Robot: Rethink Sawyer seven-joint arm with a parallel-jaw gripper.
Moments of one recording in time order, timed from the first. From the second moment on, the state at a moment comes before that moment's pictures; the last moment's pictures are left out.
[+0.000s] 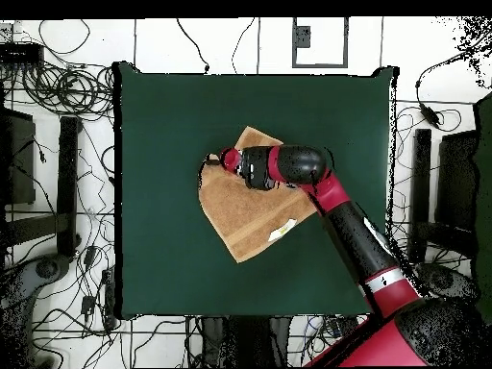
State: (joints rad) arm -0.92 0.09 1.00 1.40 -0.25 0.92 1.63
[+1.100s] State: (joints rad) arm -0.98 -0.07 0.99 1.35 -0.61 0.92 1.61
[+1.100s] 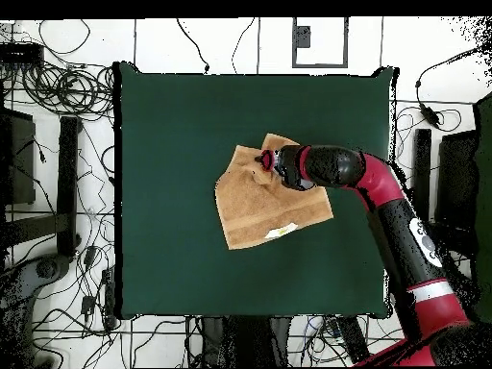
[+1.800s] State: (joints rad) arm -0.99 -0.07 0.99 1.32 -0.63 0.91 1.59
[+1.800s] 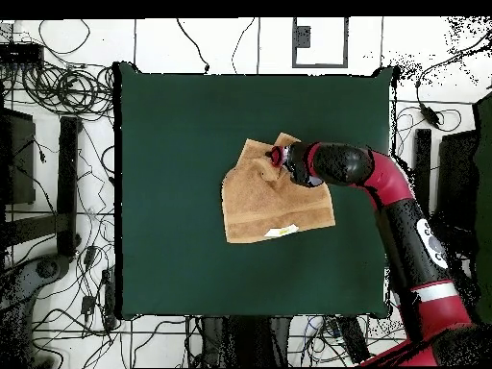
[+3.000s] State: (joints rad) arm -0.98 -0.07 1.00 1.33 -0.63 0.80 1.59
